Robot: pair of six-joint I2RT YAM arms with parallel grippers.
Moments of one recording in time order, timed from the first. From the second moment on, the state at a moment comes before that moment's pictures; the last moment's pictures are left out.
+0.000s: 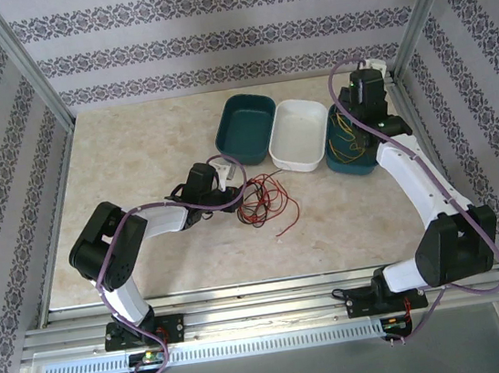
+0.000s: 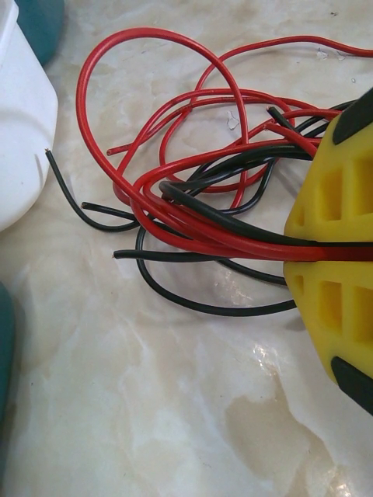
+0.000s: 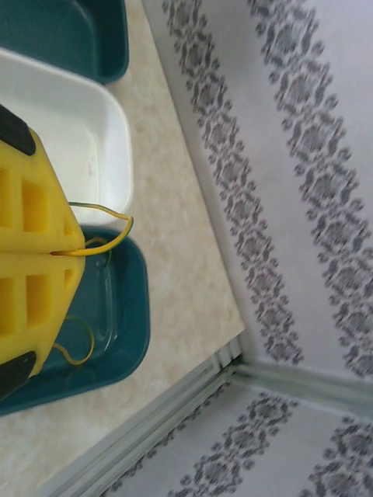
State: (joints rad) left arm -0.51 1.76 0.83 0.20 0.34 -0.35; right arm 0.12 1.40 1.22 -0.28 0.34 0.32
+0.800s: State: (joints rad) left arm -0.51 1.76 0.82 0.20 0.34 -0.35; right arm 0.00 1.82 1.27 -0.31 0.27 0.40
